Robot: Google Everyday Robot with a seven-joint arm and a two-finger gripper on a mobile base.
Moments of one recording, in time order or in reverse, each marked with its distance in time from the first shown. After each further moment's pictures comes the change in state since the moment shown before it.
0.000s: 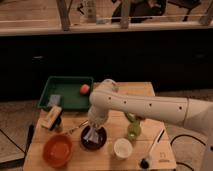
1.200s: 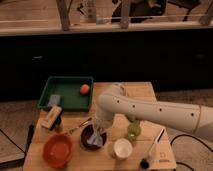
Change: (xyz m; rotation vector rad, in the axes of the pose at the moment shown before) arm 0.001 0.034 -0.006 0.025 -0.034 -0.012
